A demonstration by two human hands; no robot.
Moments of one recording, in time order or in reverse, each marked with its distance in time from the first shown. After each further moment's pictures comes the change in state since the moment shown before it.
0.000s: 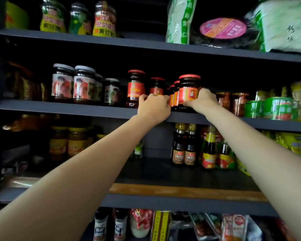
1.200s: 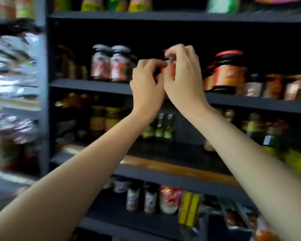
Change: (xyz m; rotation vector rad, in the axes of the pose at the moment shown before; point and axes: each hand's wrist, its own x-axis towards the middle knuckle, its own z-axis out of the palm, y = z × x) left_hand -0.069 -0.052 -0.034 -0.475 0.674 -0.079; right_hand -0.094 -0.092 0.059 0.288 0.258 -0.741
